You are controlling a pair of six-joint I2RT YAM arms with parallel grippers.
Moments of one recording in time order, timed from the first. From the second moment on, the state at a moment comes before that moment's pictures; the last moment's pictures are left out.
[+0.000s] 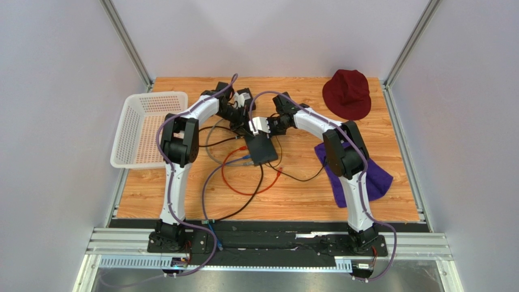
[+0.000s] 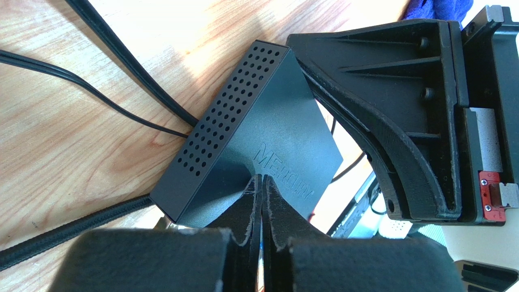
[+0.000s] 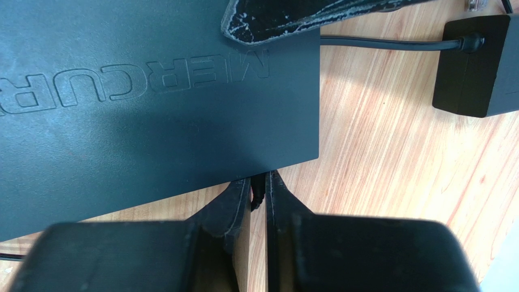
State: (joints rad) left arm -0.28 2.36 1.90 -0.79 0.80 -0.19; right arm 0.49 2.23 1.71 -0.52 -0.41 -1.31
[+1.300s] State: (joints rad) left arm -0.29 2.36 1.90 -0.79 0.81 -0.18; right arm 0.50 2.23 1.69 -0.45 -0.18 -1.40
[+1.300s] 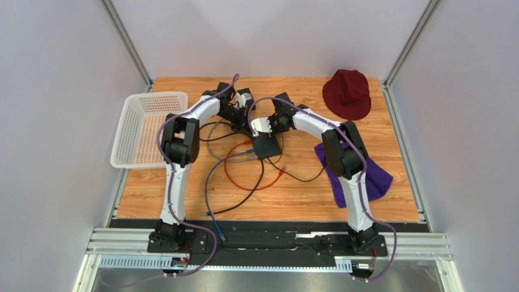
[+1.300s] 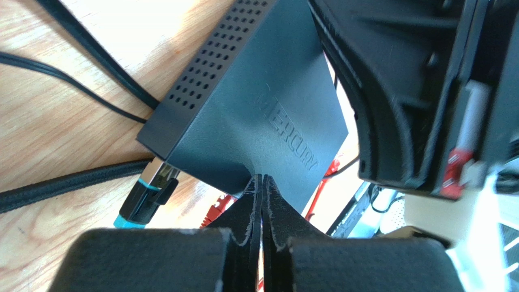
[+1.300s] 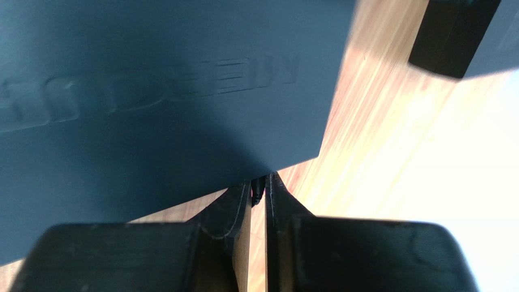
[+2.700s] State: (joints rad) left arm -0.31 2.32 1.87 -0.72 0.87 -0.18; right arm 0.13 2.07 1.61 -0.63 -0.14 0.00
